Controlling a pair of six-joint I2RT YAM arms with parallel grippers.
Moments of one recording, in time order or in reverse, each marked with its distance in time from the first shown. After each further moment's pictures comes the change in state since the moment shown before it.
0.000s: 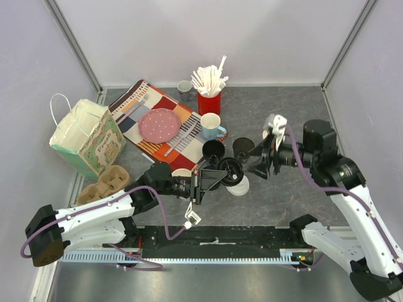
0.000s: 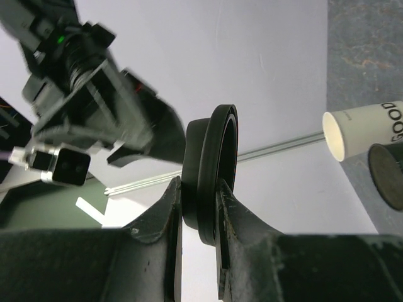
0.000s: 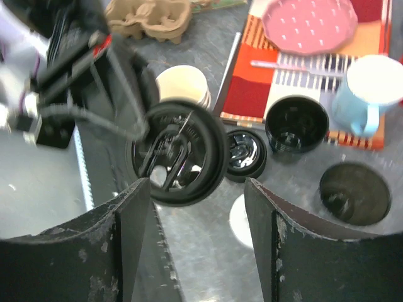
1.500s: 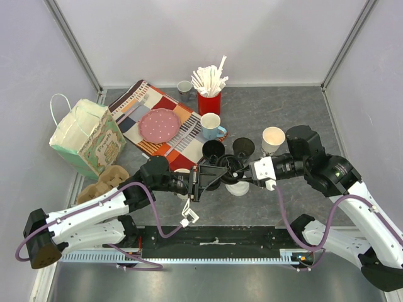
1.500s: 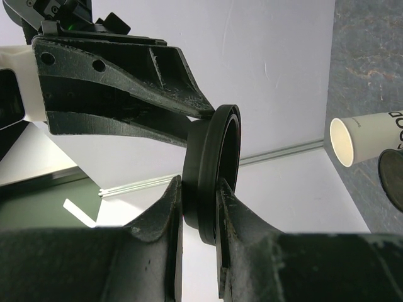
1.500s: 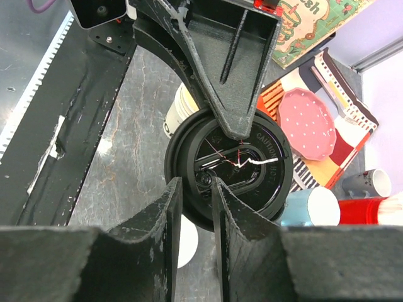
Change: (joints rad) left arm -0.002 -0.052 0.131 -0.188 0.024 -0.054; right arm 0.261 0.007 0.002 -0.150 -0.108 -0.881
